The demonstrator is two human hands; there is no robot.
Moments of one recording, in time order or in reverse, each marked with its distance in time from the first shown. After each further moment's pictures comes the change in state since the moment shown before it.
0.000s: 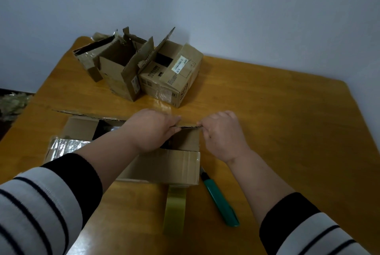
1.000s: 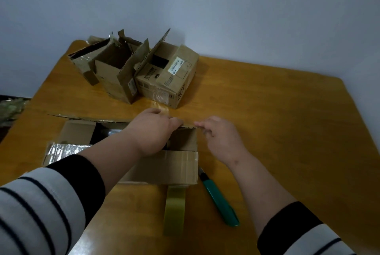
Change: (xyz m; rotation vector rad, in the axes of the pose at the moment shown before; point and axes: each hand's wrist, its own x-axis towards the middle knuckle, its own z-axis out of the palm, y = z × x) left_hand 0.016 -0.002 0.015 0.195 0.045 0.088; right_hand -0.002 0.004 0.006 0.418 -0.131 0.244
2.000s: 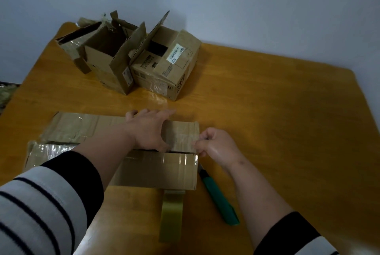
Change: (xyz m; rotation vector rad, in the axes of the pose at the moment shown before) left_hand 0.008 -0.012 0.016 -0.384 -0.309 -0.263; right_hand -0.007 0.004 0.019 0.525 -0.204 0.557
